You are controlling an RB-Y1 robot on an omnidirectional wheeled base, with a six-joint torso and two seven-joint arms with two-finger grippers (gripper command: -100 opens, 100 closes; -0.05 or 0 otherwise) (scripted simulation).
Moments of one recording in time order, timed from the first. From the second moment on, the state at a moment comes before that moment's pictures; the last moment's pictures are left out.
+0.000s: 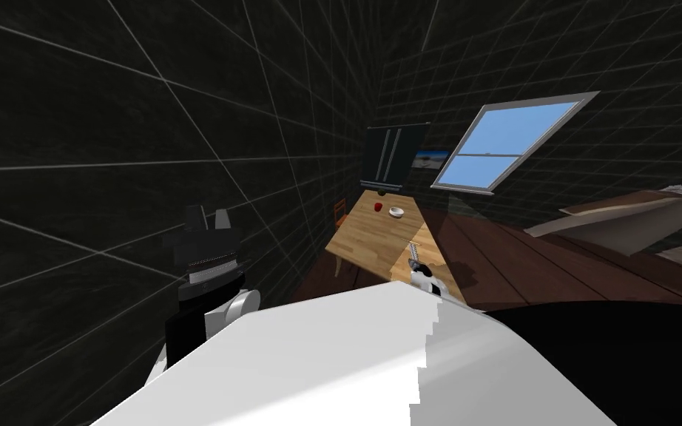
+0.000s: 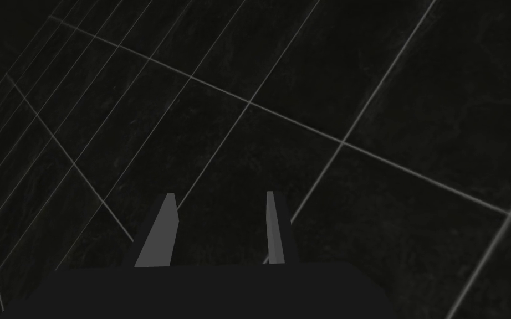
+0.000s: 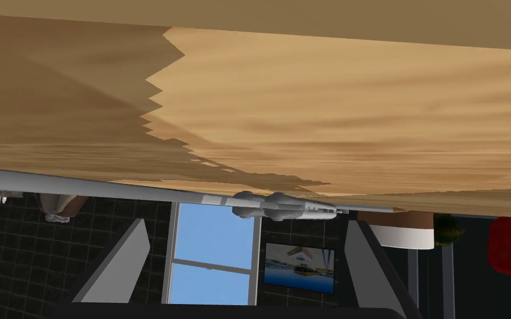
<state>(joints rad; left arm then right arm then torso) 0.49 0.05 0.07 -2.37 0.11 -0.51 0.04 -0.16 -0.33 -0.95 -0.53 0.35 -0.06 1.23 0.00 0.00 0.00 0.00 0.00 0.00</state>
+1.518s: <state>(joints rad) 0.49 0.05 0.07 -2.37 0.11 -0.51 0.04 -0.14 0.00 -0.90 -0.89 0.78 0.02 0.97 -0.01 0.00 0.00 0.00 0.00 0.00</state>
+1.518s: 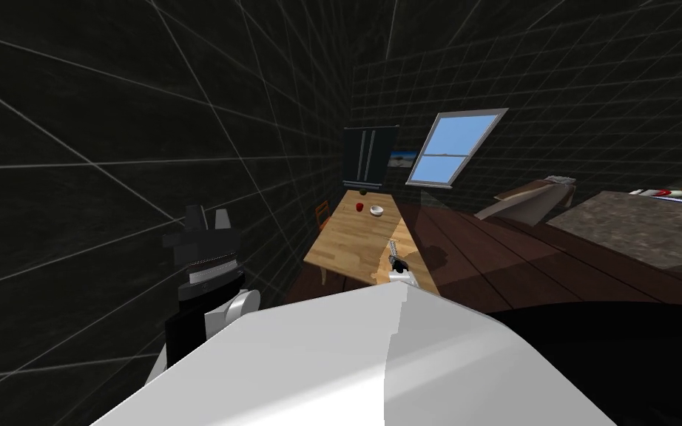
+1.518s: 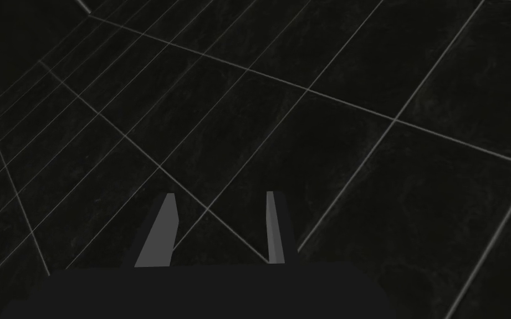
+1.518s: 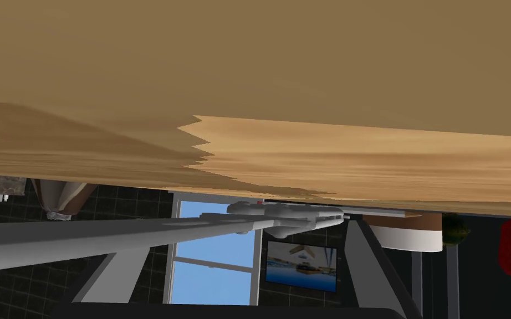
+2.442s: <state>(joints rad) 0.49 0.05 0.07 -2.37 0.11 -0.51 0.04 -0.15 -0.14 -0.91 -0.74 0.60 -0.01 1.08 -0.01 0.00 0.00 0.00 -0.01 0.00</state>
